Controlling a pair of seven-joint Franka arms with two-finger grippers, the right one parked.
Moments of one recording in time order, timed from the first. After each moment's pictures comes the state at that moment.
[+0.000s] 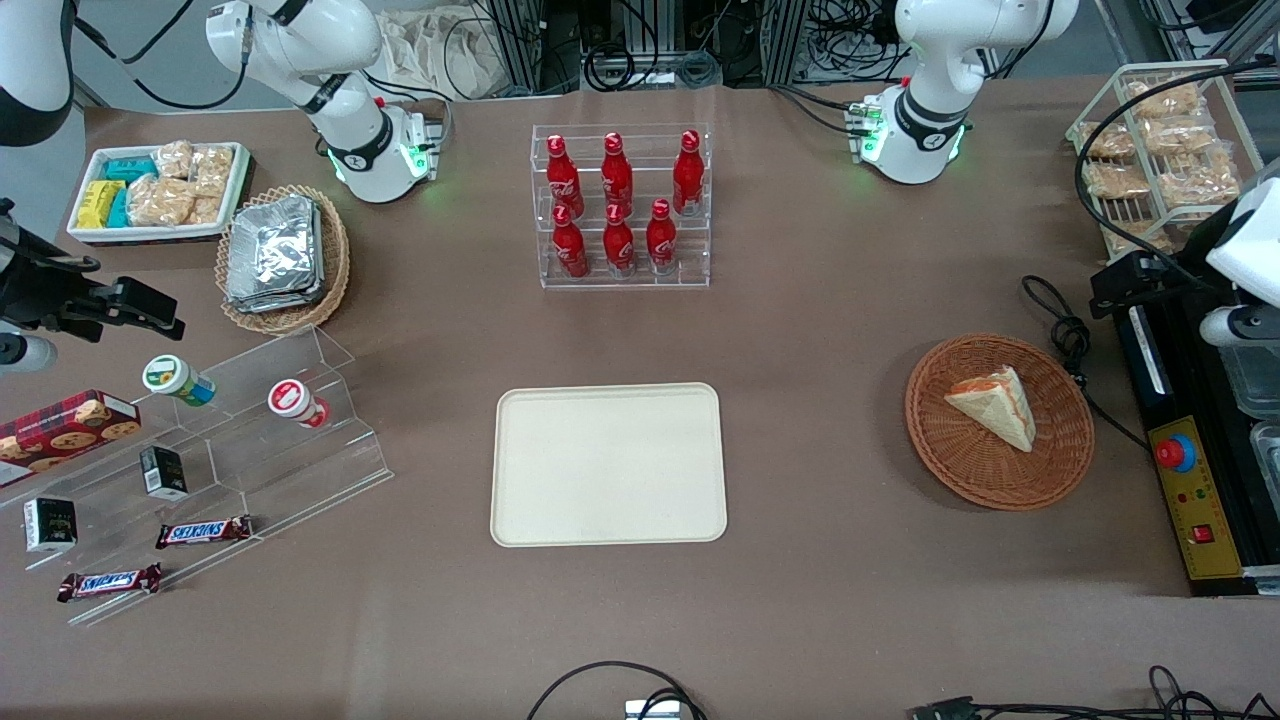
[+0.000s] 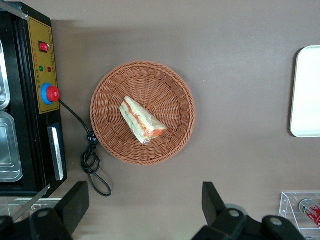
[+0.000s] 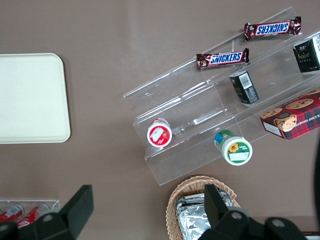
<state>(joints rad) -0.03 0.06 0.01 -1.51 0.02 1.53 -0.01</state>
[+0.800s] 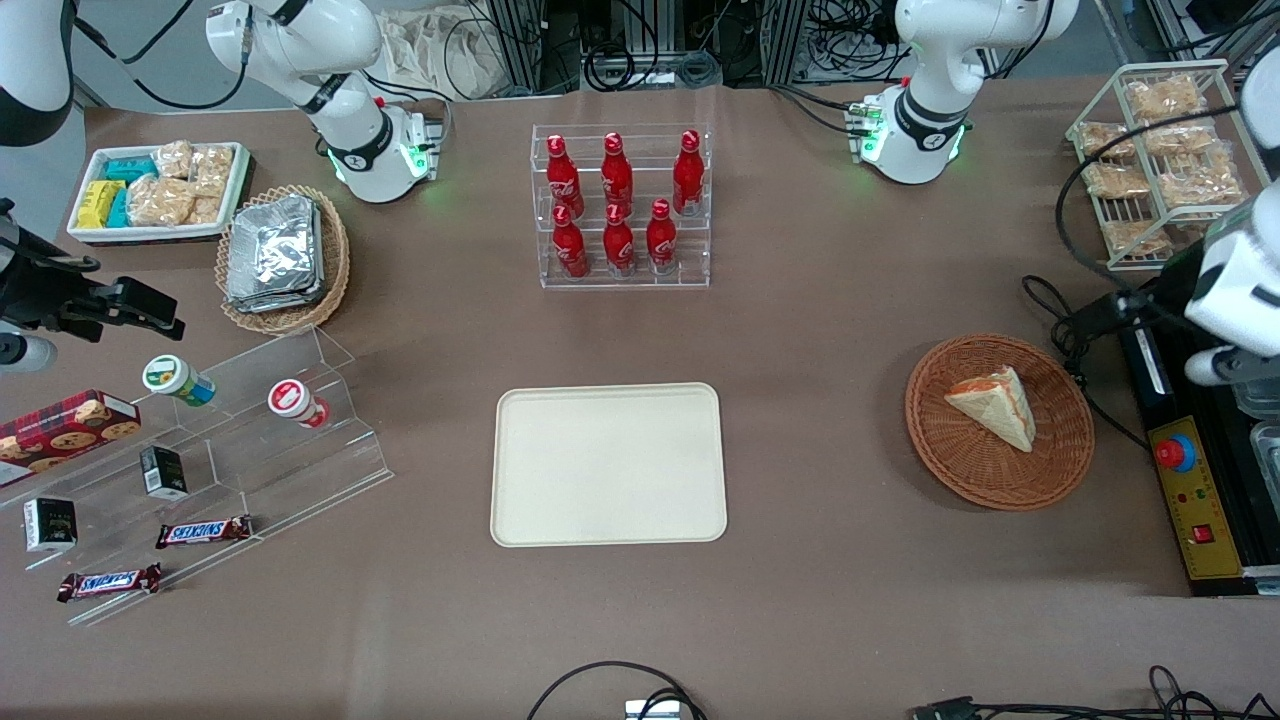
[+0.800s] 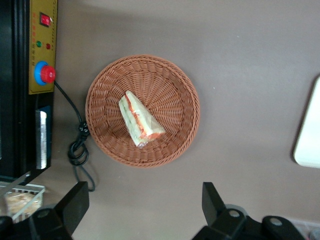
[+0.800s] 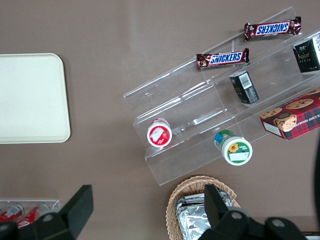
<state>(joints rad) -0.03 0.10 0.01 -1.61 0.02 1.64 -0.20</state>
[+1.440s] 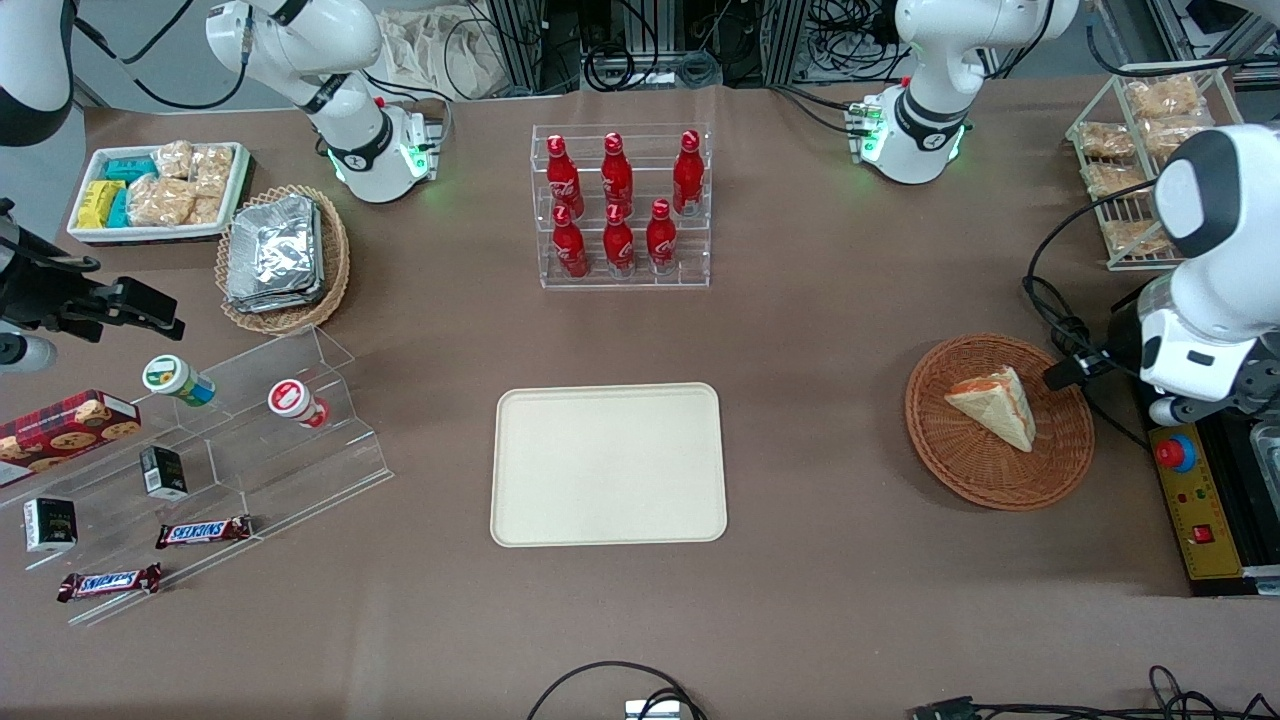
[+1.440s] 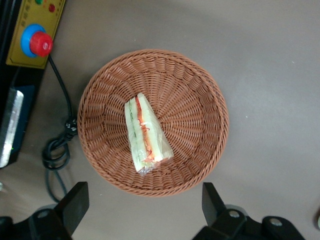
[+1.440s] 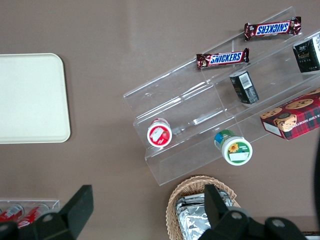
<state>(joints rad) -0.03 0.08 0.07 -1.95 0.02 1.98 -0.41</state>
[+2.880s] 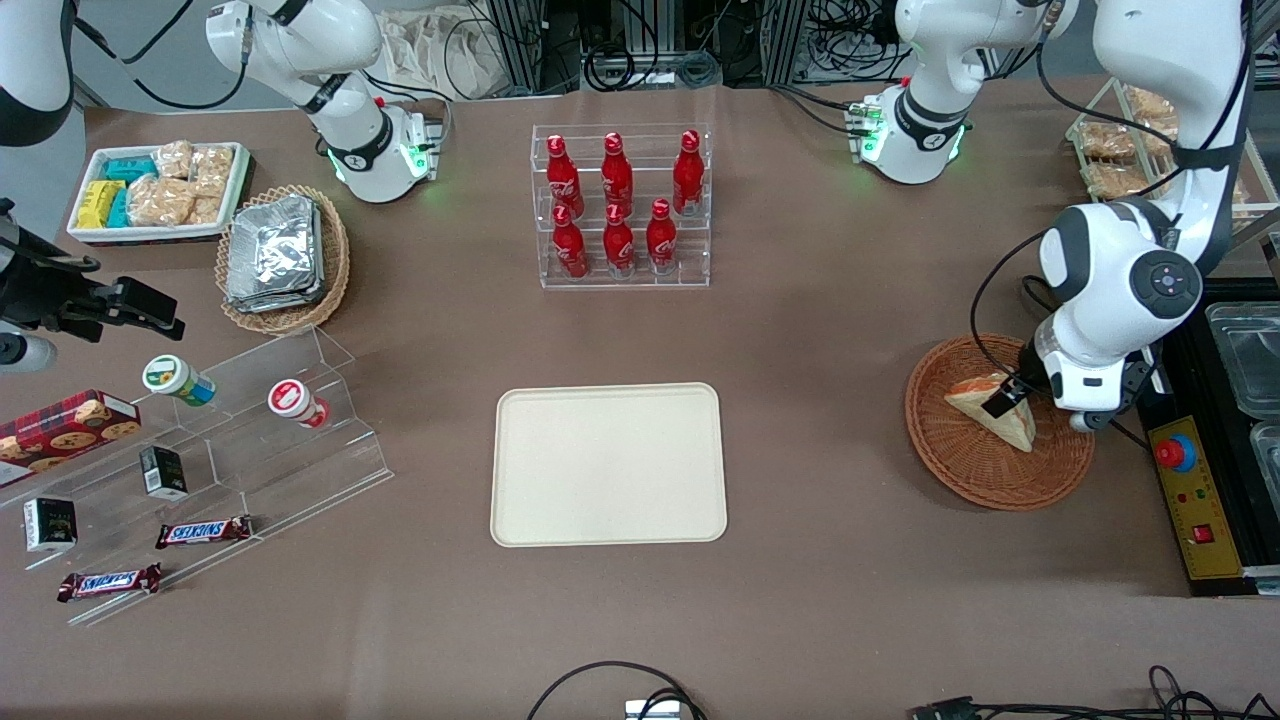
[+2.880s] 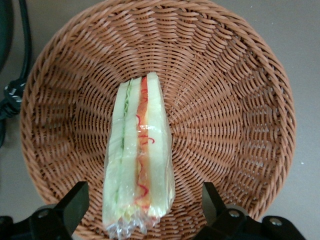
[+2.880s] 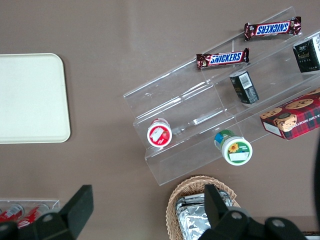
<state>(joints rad) -0.03 0.19 0.07 -2.27 0.02 2.46 -0.69</state>
